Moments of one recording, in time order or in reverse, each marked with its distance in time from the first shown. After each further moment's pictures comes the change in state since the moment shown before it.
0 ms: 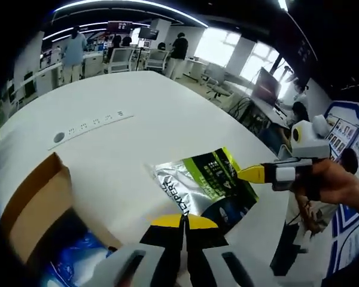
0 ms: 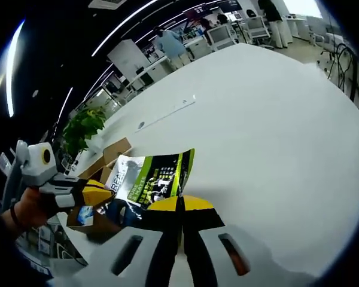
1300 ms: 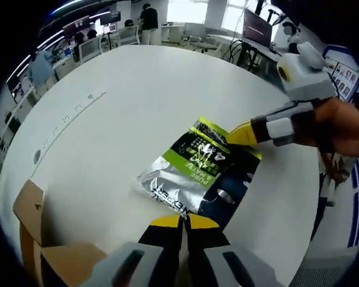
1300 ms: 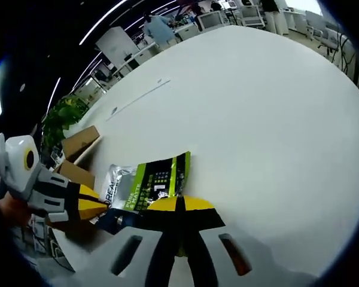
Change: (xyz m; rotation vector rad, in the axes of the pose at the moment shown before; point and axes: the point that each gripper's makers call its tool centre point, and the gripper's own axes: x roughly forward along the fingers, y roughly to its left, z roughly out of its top) left arm 0.069 0.016 -0.039 0.272 0.290 0.077; right arm 0.054 -0.055 -0.021 -0.005 0.095 -0.079
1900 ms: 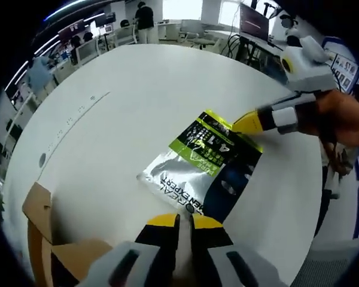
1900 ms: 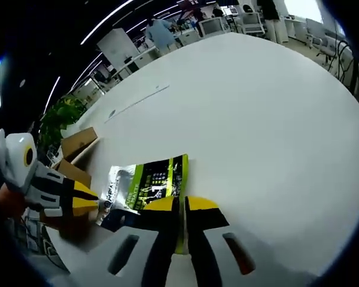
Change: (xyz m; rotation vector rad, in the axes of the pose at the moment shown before) left arm -0.013 0.017 0.000 0.032 0.000 0.050; right arm -0.016 -0.007 0.010 -0.037 -0.047 -0.041
